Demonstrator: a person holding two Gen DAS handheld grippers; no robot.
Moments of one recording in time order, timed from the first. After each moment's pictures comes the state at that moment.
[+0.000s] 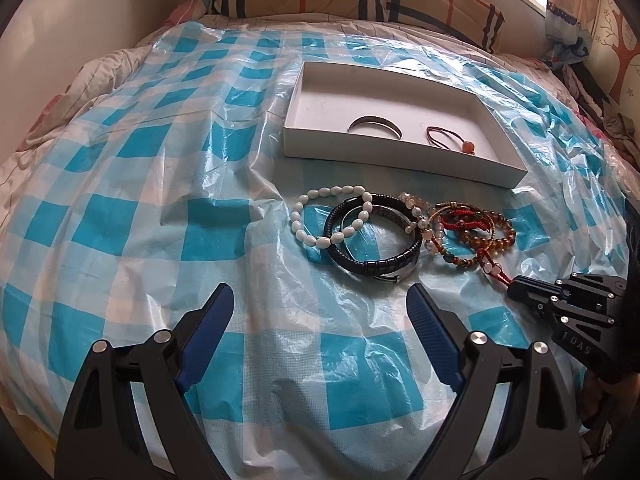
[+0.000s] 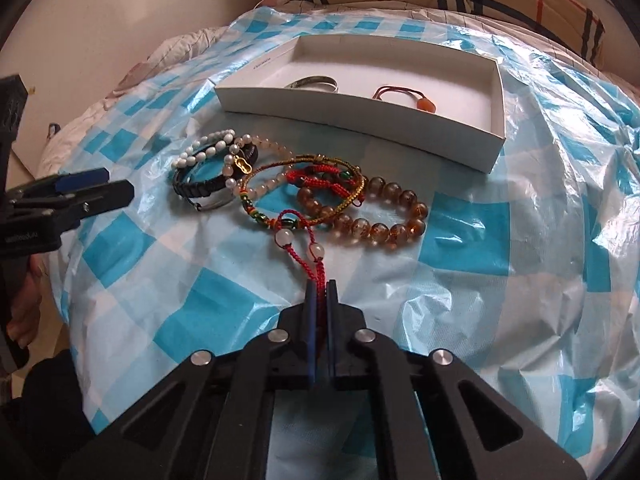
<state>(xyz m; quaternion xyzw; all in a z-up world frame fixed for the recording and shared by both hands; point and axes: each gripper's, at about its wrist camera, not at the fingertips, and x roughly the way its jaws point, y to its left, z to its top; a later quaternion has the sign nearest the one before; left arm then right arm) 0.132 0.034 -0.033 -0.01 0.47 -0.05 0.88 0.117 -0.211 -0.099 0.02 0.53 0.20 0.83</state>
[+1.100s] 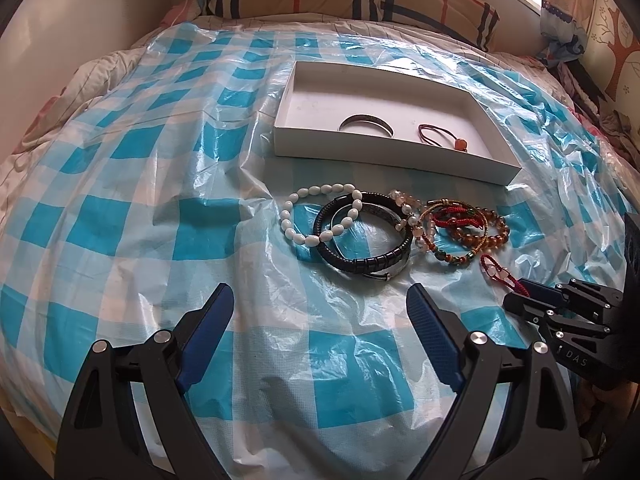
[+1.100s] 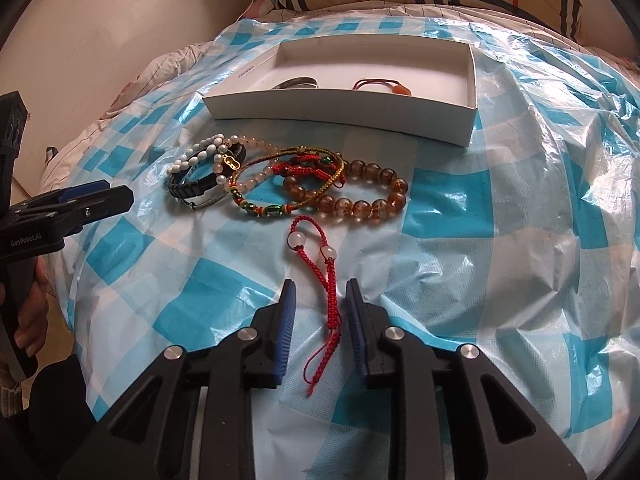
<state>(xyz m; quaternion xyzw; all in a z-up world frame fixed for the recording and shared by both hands) 0.130 0.029 -0.033 0.00 0.47 -0.06 0.88 0.107 -0.217 -0.106 0.03 0.53 0.18 0.83</state>
